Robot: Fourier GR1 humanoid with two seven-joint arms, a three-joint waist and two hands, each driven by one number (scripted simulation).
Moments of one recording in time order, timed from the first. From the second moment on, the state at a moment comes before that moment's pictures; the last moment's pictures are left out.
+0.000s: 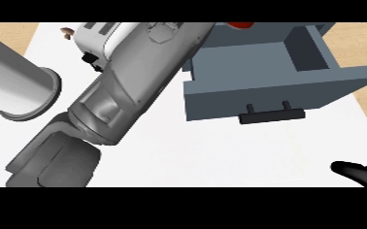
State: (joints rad) left arm -1.59 0.00 -0.28 -0.37 0.42 0.56 0.12; right arm -0.04 -0.14 -0.31 -2.23 -0.09 0.08 0.36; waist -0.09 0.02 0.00
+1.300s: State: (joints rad) left arm -1.63 0.00 -0.28 -0.31 0.60 0.65 -0.01; right arm -0.23 -0.32 -0.07 -2.03 0.43 0.11 0.17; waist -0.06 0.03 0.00
